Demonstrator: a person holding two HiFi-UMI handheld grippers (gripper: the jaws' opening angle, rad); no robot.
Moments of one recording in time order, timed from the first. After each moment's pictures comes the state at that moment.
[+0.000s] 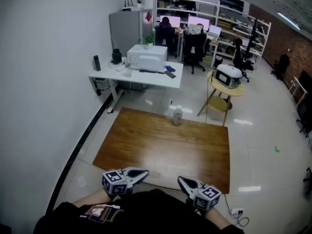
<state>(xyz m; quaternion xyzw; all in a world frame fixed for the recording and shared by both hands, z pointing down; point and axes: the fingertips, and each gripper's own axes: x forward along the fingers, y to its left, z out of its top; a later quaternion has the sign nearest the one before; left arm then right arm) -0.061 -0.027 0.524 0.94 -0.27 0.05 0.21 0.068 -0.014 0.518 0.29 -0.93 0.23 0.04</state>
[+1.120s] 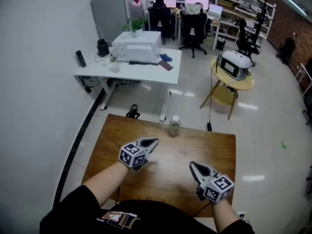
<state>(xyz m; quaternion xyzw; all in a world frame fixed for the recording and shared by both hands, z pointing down) -0.018 -0.424 0.579 0.92 -0.34 0.12 0.15 0.126 -0.300 0.514 0.35 -0.92 0.20 0.05</state>
